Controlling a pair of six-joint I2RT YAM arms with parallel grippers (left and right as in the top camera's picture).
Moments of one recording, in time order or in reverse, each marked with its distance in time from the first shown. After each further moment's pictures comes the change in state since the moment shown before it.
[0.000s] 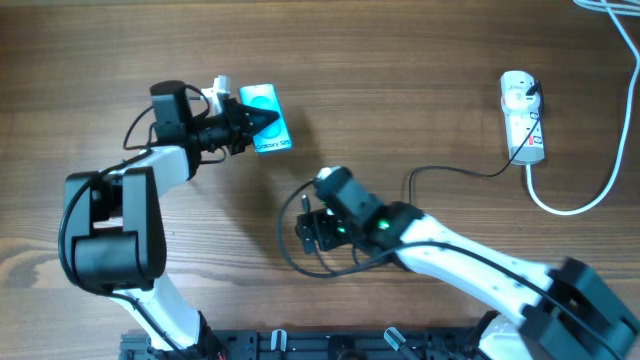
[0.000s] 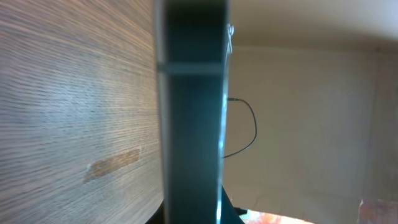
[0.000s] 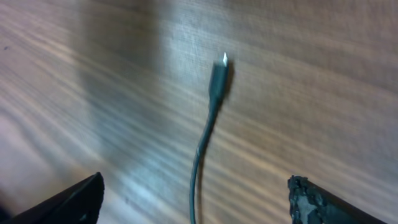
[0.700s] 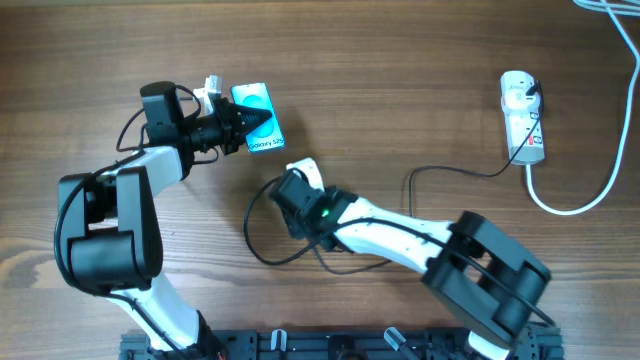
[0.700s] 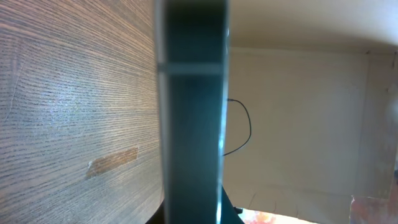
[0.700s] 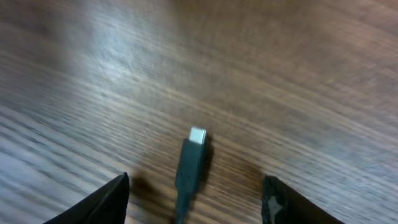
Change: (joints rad) left arm 0.027 0.000 0.000 0.000 0.033 0.000; right arm 0.084 0.333 0.204 -0.013 0.304 -0.047
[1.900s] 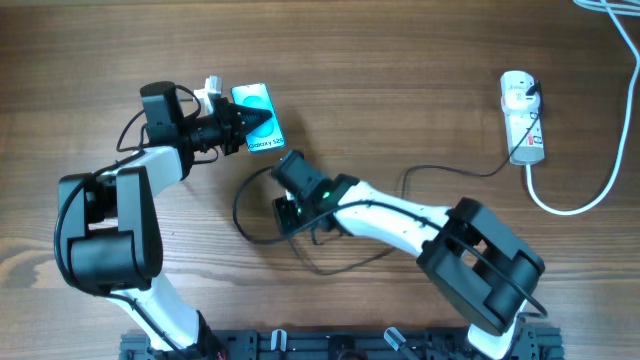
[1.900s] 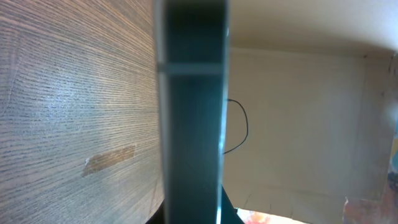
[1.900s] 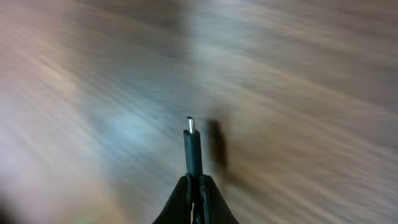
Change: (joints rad) left arm 0.001 0.000 0.000 0.000 0.005 -0.027; right arm -0.089 0.039 0.071 0.042 -0.523 0.109
